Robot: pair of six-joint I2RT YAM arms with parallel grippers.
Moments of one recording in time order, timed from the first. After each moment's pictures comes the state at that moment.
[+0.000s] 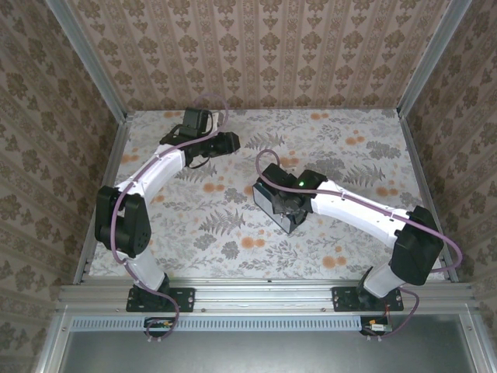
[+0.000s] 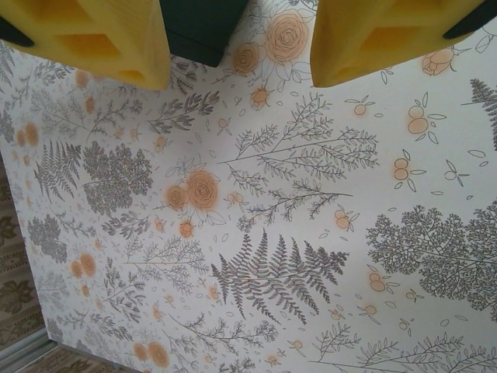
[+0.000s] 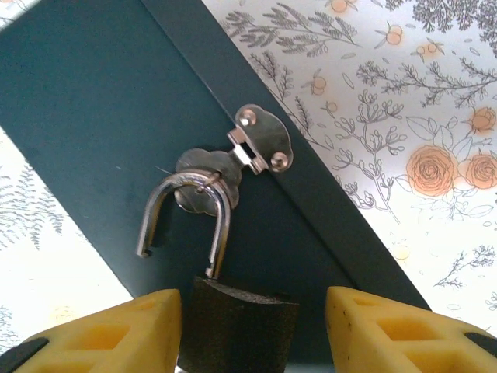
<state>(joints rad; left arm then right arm) -0.40 1.73 1.42 -0.44 0.36 -0.46 0.84 1.54 1.27 -0.98 0.36 0.72</state>
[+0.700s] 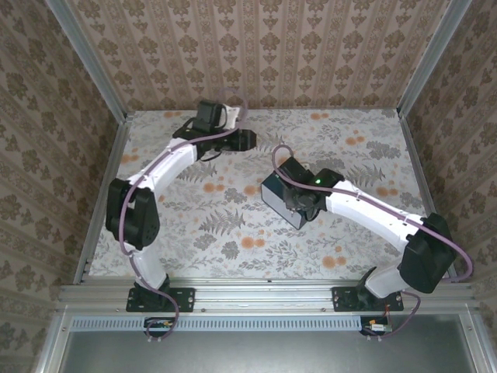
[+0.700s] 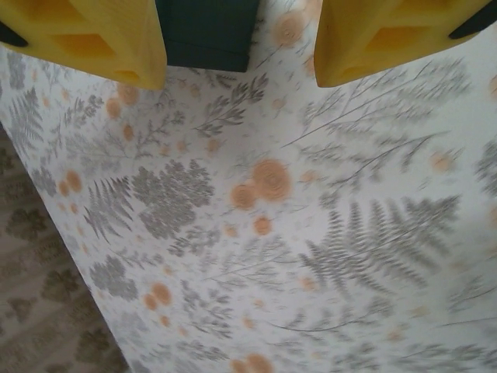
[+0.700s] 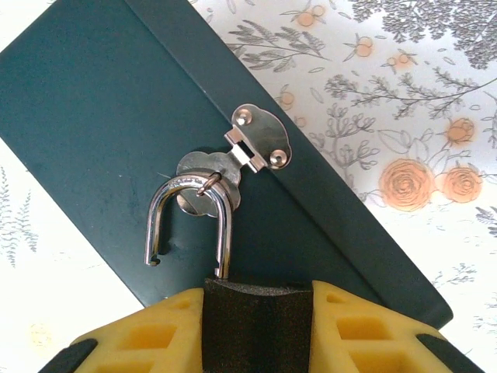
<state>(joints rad) -0.50 1.84 1.58 -0.43 0.48 -0.28 0.70 1.45 1.17 -0.90 0.29 0.60</state>
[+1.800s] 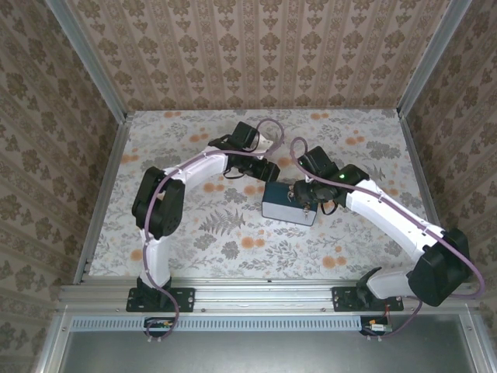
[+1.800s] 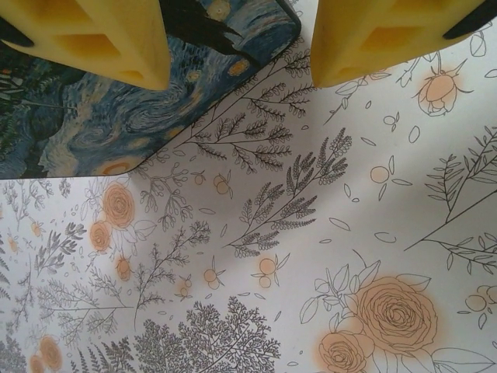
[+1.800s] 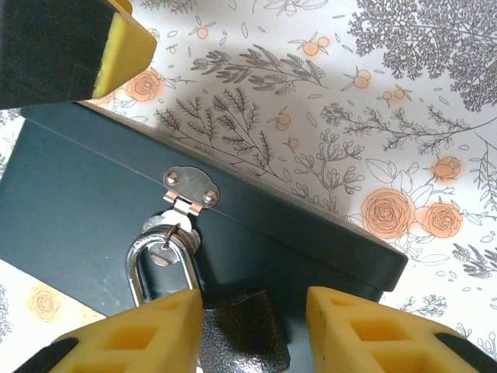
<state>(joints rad) -0.64 2.02 1.57 -0.52 0.53 -0.14 0.55 1.34 1.14 -0.86 0.12 0.37</state>
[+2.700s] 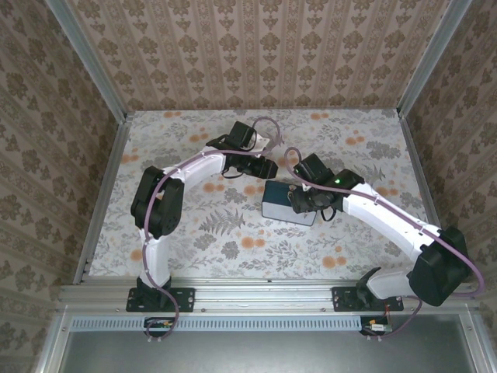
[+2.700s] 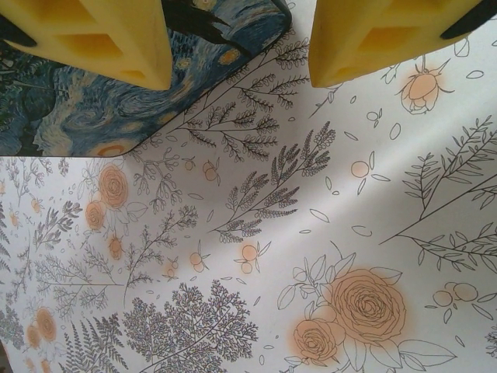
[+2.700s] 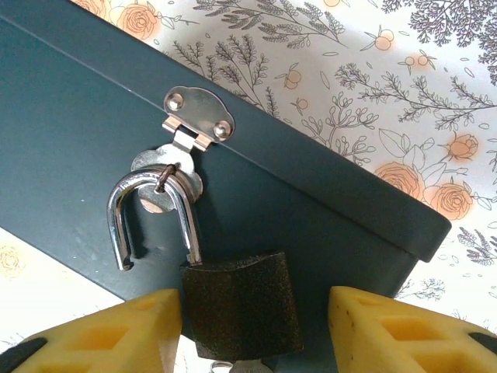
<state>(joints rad) -0.62 2.02 1.55 -0.48 0.53 -0.19 0.59 1.35 1.09 -0.88 0.13 0.32</state>
